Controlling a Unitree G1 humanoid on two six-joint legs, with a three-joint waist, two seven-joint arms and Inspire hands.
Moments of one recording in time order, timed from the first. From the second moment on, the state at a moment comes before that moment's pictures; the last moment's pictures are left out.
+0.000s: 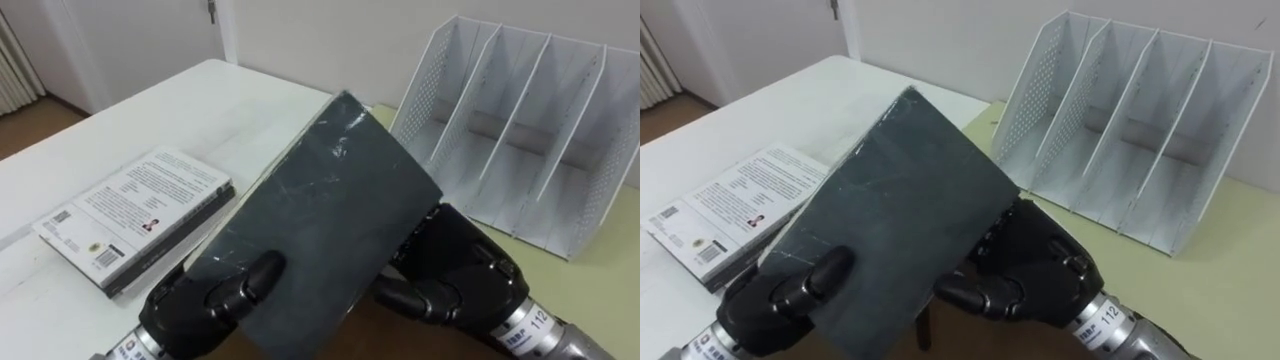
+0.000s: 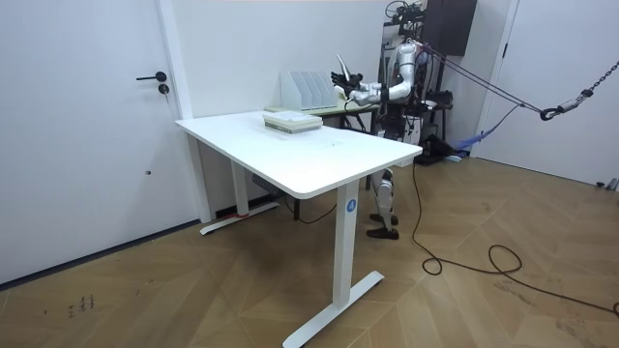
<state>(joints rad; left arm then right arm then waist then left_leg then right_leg) 0.12 0.42 -0.06 0.04 -0.99 0.13 -0.80 0.04 -0.40 0.08 -0.02 0.91 0.12 0.72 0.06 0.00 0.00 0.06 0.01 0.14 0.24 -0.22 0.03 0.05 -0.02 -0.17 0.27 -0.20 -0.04</state>
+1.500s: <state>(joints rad) 0.11 0.43 -0.08 0.04 -1.02 0.17 -0.84 0.03 -0.43 0.06 -0.06 0.99 0.14 0.71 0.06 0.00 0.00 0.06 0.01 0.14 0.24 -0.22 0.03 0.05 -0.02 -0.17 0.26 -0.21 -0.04</state>
